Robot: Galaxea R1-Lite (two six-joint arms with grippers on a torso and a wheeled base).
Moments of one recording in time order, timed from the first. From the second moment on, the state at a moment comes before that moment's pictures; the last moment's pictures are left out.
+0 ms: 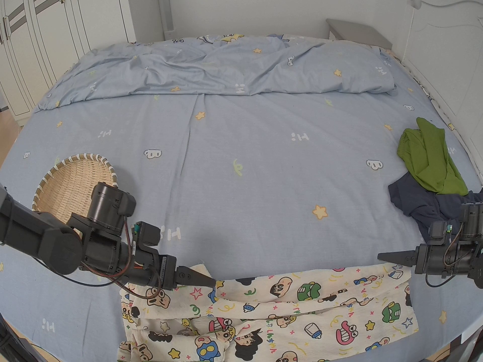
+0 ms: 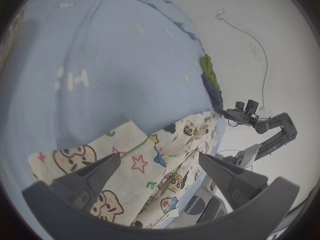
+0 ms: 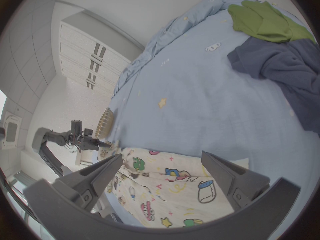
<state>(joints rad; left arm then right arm) -0.37 1.76 -0.75 -0.13 -0.57 -0.25 -0.07 1.61 -0.29 -0.65 0.76 0.22</state>
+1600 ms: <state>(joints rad) -0.44 1.65 -0.50 -0.13 -0.55 -0.31 -0.29 1.66 -0.02 -0.66 0.74 0.02</state>
